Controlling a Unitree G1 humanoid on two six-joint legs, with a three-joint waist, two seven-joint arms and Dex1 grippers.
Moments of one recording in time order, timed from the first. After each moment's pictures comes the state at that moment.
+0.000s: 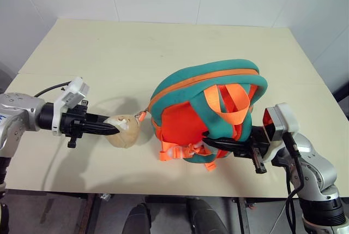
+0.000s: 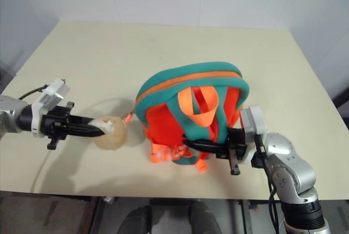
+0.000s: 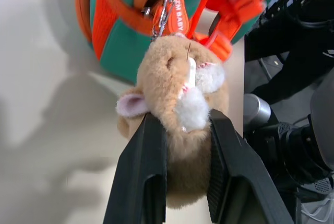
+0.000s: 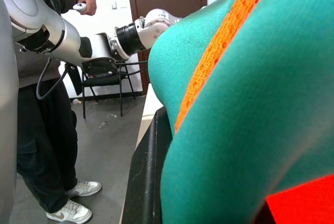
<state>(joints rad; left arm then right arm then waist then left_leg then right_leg) -0.49 1.11 0.02 -0.01 -0.63 0.73 -1.37 -0.24 -0.54 -0.07 -0.42 0.85 0.39 1.21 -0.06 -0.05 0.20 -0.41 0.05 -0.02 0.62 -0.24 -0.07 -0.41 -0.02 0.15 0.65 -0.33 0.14</state>
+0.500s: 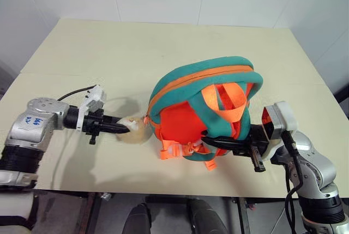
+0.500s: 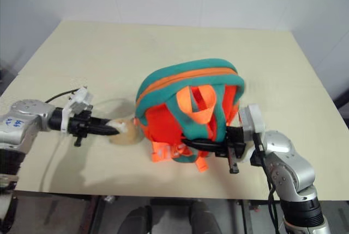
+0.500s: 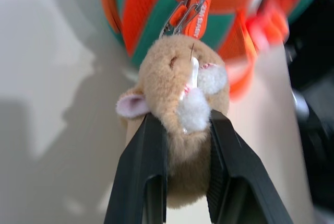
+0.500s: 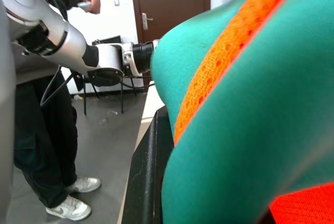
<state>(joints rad) -0.61 0.88 -0.05 0.25 -0.48 0.50 -1.34 -0.25 -0.57 -0.06 -0.42 0.83 0.41 1.19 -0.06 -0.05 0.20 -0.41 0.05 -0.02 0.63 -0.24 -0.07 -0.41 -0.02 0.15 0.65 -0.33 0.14</state>
